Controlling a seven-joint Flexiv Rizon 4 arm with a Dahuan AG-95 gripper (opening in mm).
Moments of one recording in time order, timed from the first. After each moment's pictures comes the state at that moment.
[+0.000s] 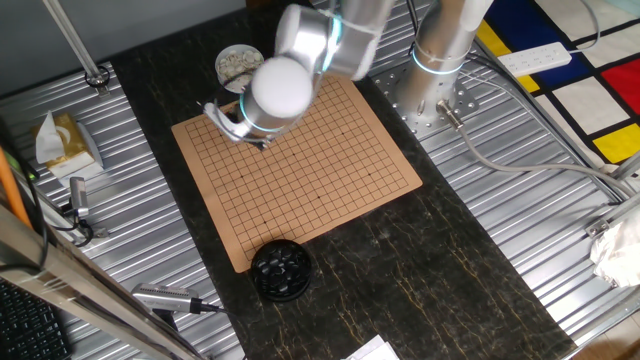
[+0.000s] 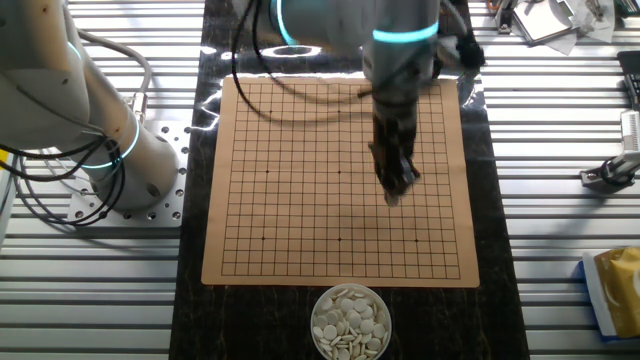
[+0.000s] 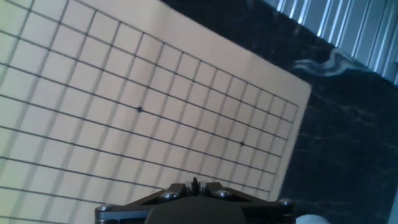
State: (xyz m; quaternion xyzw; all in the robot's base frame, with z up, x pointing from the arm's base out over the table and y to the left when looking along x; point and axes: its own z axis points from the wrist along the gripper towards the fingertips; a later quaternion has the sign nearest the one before) arm 0.496 -0.091 0.040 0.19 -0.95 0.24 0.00
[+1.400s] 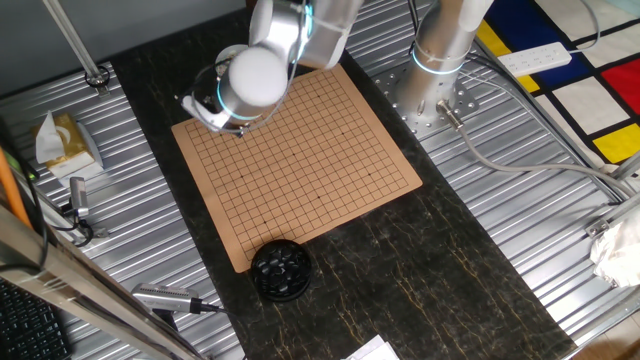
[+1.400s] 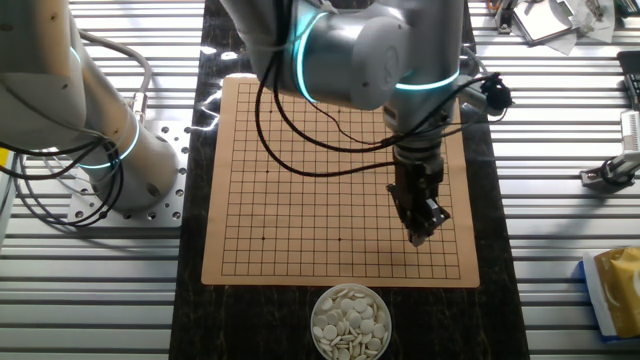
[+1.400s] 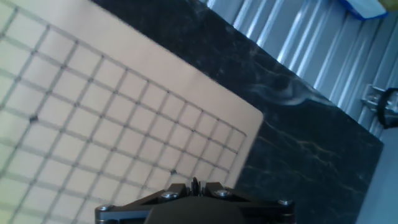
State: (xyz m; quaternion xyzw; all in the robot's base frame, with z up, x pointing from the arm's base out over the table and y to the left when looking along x) arm 0.524 -0.139 0.043 0.25 -0.93 0.26 0.00
